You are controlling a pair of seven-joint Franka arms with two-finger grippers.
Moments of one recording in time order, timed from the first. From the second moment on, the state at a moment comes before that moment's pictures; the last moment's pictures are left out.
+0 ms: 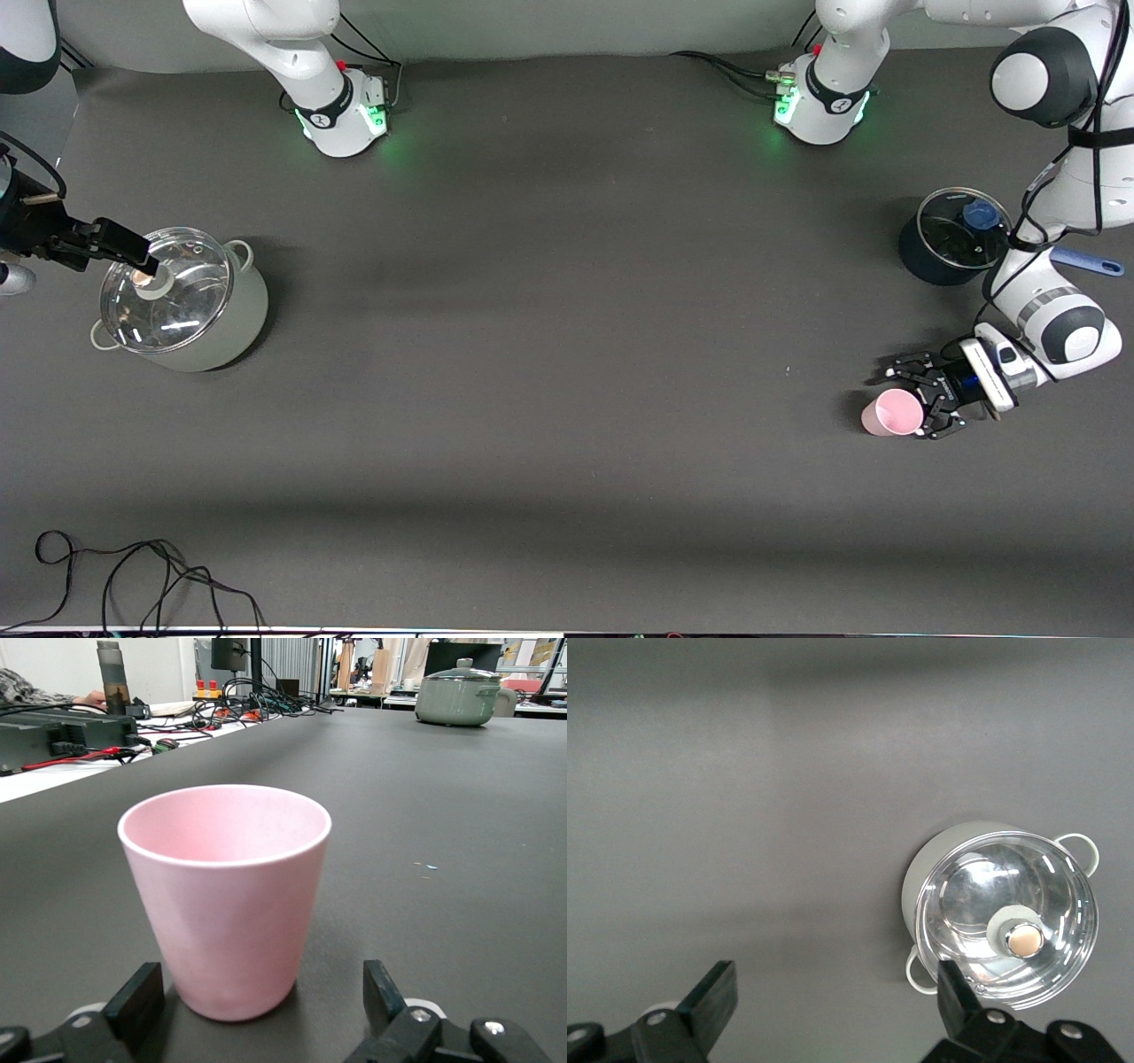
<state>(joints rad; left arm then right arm) 0.46 0.95 -0.05 -1.62 -1.27 1.81 2.53 -0.07 -0.06 0.01 -1.72 0.00 1.65 0.04</state>
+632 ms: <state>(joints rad) 0.45 0.95 -0.07 -1.63 -1.29 1.84 2.53 -0.07 -0.06 0.01 -1.72 0.00 1.65 0.04</state>
